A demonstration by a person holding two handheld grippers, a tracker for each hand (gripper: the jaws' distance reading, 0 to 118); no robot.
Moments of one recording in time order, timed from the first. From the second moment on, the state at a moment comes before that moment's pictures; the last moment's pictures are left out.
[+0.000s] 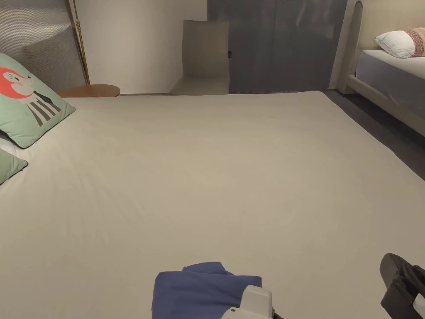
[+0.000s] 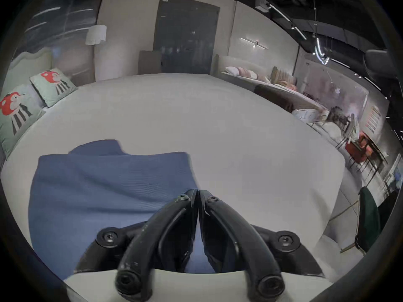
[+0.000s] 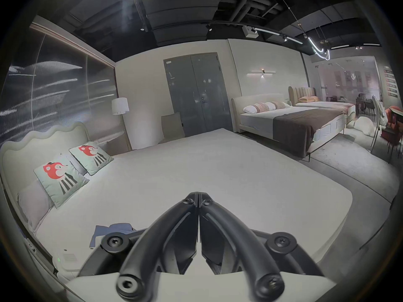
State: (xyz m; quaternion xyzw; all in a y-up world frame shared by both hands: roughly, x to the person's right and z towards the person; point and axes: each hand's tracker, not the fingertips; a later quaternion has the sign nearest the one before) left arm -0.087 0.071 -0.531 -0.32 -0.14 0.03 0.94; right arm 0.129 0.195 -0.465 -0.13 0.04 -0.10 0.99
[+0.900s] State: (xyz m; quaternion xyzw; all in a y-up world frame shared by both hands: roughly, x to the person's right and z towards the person) left arm -0.361 0.116 -0.464 -0.27 -0.01 0.29 0.92; right arm -0.027 0.077 -0.561 -0.41 0.22 -0.02 0.88
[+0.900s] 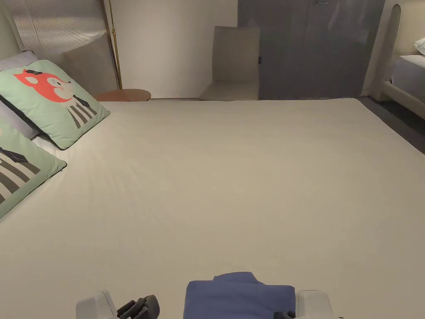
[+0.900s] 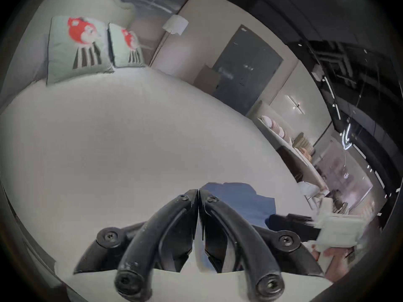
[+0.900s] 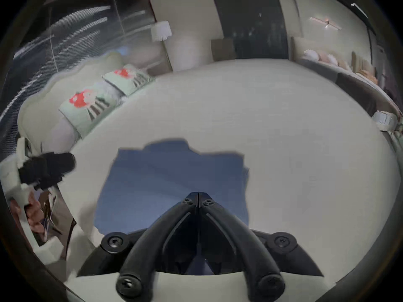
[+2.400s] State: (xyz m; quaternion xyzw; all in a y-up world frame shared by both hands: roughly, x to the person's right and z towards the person) left arm -0.629 0.104 -0.445 -0.32 0.02 0.48 0.82; right arm -0.125 0.143 -0.591 -0.38 0.35 -0.06 0.85
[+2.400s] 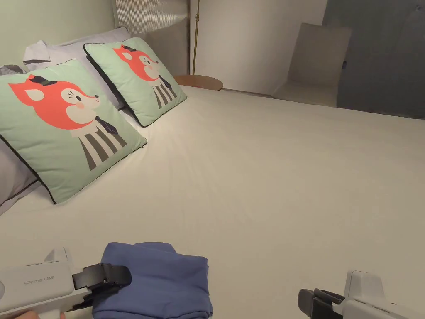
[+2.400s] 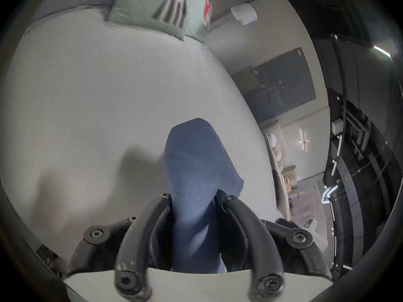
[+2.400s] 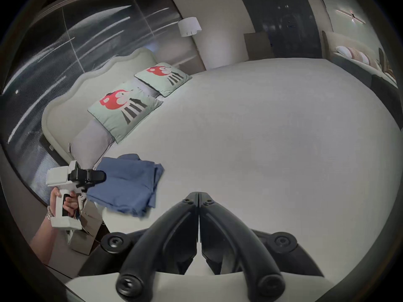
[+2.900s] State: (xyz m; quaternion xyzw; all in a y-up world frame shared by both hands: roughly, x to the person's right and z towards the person) left arm -0.641 0.132 -0.420 -0.28 0.18 0.34 0.88; right arm -0.115 0.150 -0.598 -0.36 0.33 -0.02 0.87
